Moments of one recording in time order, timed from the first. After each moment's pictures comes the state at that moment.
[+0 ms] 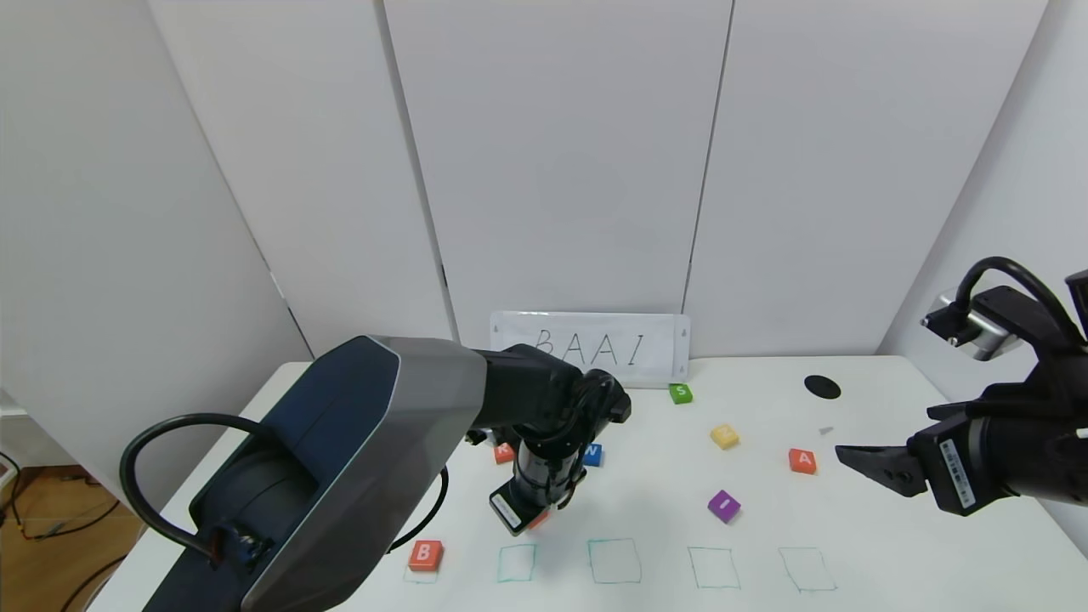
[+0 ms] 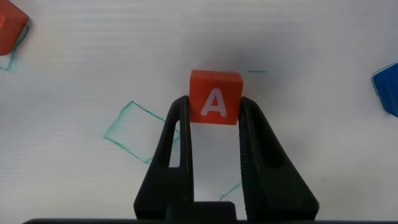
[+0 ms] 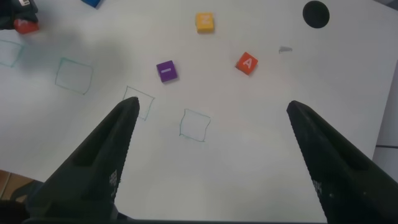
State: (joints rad) left arm -0.67 2.52 -1.96 0.89 0.30 -1.44; right arm 0.41 1.37 -0.91 0.23 -0.17 -0.01
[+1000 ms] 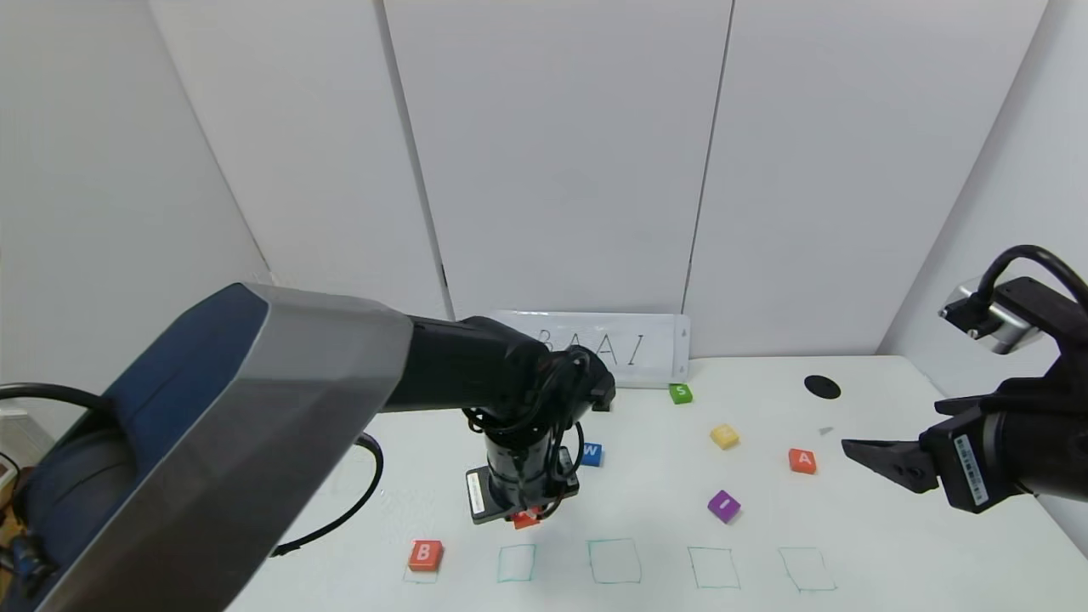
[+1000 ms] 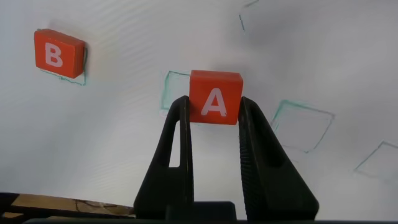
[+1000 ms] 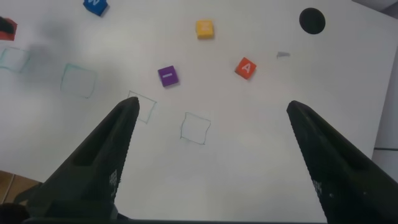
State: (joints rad) left arm -0.67 2.30 -1.73 0.82 0.21 -0.99; right arm 0.41 1.35 -0.91 0.22 -0.16 -0.01
